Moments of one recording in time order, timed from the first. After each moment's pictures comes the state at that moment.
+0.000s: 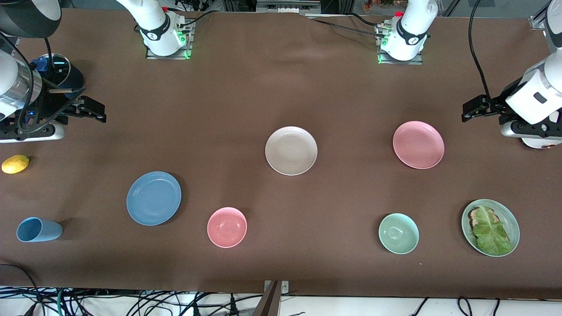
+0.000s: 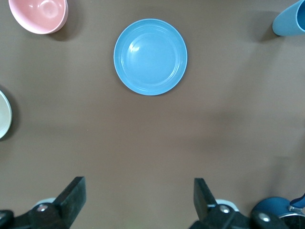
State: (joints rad) left arm -0.02 0.07 -0.01 -1.60 0.00 1.57 0.03; right arm 0.09 0.16 0.00 -1.45 0.00 1.51 0.02
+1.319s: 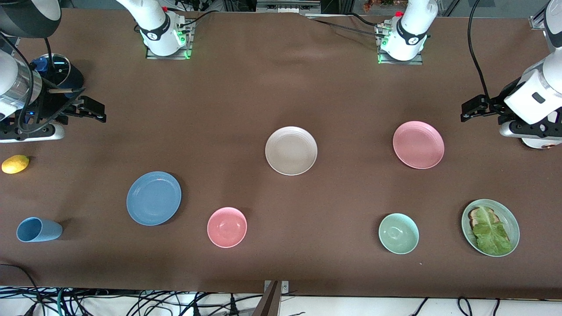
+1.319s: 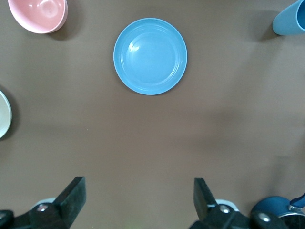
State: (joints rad) left arm -0.02 0.07 -0.02 -1.60 0.00 1.57 0.03; right arm 0.09 0.16 0.00 -1.45 0.00 1.51 0.02
